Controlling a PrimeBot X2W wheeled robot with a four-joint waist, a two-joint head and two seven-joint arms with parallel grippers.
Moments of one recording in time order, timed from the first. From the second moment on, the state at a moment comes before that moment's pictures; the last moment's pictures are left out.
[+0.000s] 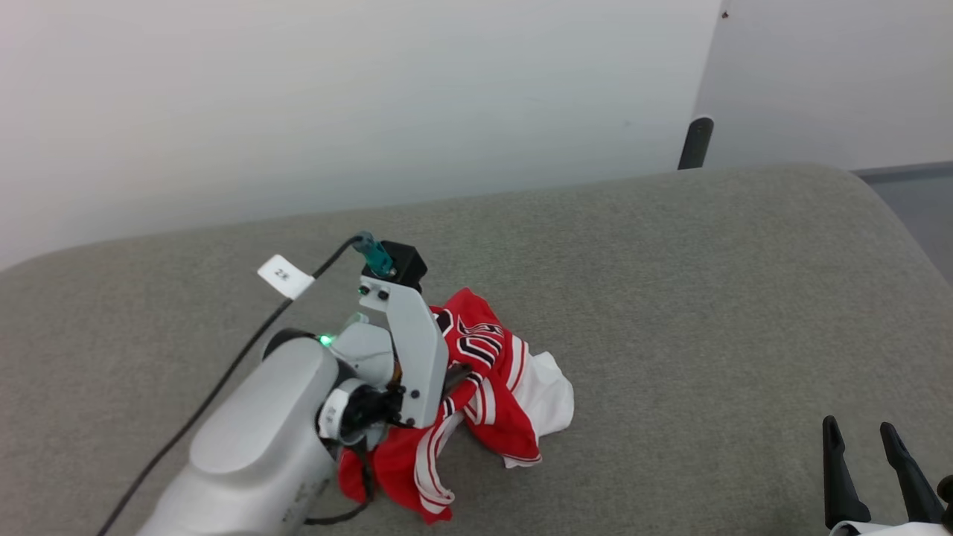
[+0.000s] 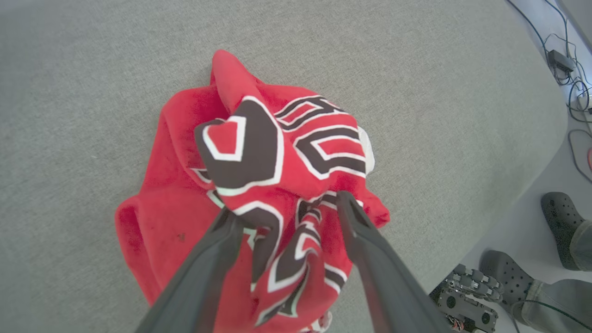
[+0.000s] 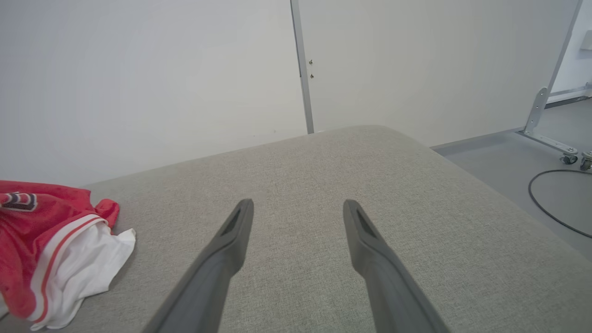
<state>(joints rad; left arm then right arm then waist) -0.68 0.29 -0.66 0.44 -0.82 0.03 0.76 0.09 -0.08 -0.15 0.11 0.25 0.13 -0.16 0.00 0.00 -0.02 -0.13</state>
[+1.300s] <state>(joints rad) -0.30 0.45 -0.46 0.31 -0.72 -0.07 -0.14 0.14 -0.11 -0.08 0.11 0.25 0.13 -0.16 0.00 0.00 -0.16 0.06</state>
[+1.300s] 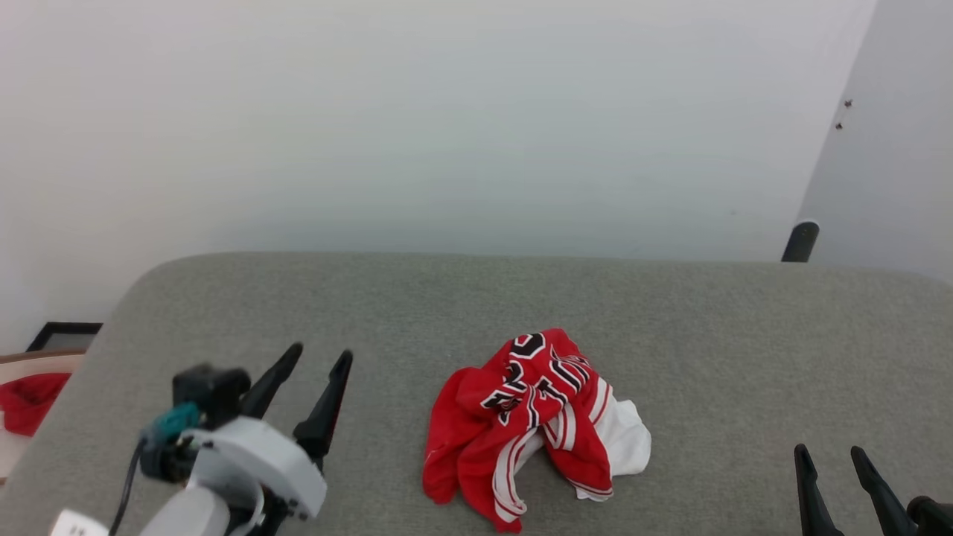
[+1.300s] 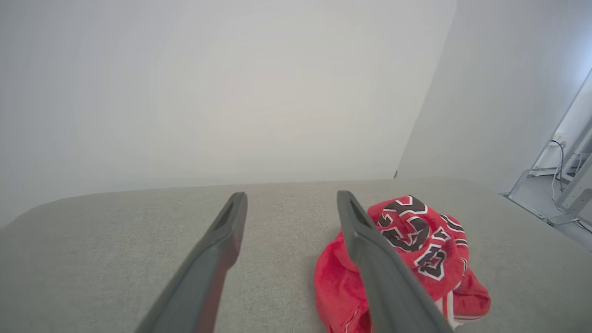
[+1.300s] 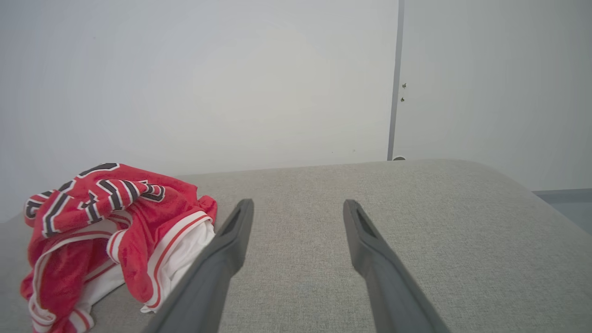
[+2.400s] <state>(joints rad) -0.03 0.39 -0.19 0.22 -0.59 -0.02 -0.26 0.19 -0.10 -0.14 0.13 0.23 0.13 -0.21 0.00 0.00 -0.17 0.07</state>
